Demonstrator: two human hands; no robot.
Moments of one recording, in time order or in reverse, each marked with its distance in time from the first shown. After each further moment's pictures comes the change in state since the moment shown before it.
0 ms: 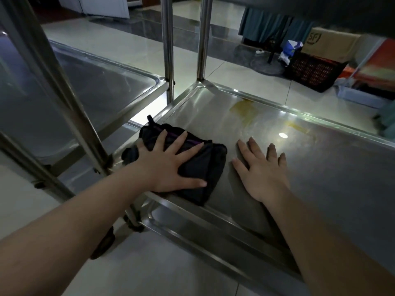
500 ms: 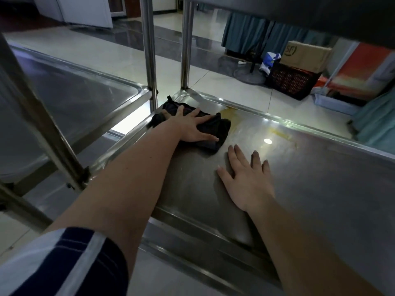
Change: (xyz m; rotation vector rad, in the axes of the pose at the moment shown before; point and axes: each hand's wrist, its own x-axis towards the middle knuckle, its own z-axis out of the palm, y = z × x) left_hand 0.156 0.029 -0.057 -0.035 0.053 0.034; right_hand 0.000 0.001 0.004 0.001 0.035 0.027
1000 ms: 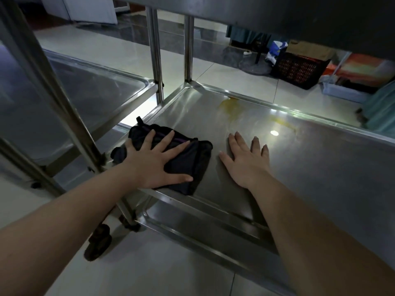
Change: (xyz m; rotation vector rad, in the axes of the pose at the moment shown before) left_hand -0.163 -0.032 0.059 0.048 0.055 -0.042; right_hand 0.003 0.000 -0.003 0.007 -0.071 0.007
